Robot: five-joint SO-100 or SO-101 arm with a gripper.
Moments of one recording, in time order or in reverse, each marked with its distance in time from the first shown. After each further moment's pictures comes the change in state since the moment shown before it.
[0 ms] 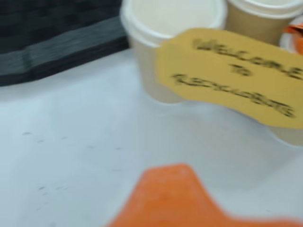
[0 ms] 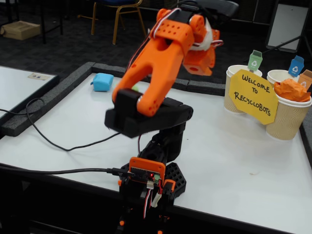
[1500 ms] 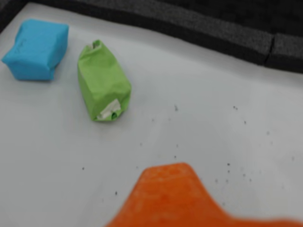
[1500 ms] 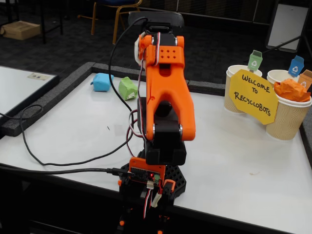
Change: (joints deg) arm -36.2 13.2 16.3 -4.8 0.0
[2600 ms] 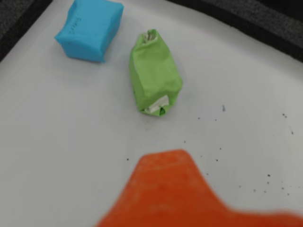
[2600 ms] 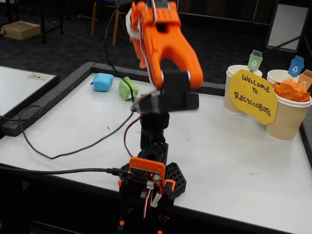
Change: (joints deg) arm -8.2 -36.7 -27.7 3.9 0.0
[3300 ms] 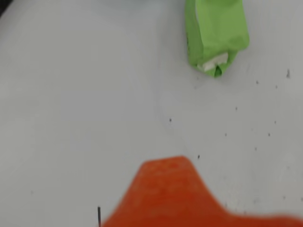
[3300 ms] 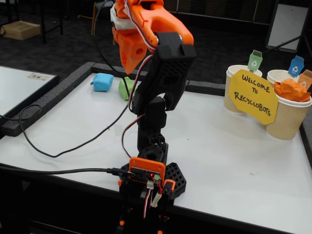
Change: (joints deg) arm -8.0 -26.5 -17.0 6.2 0.0
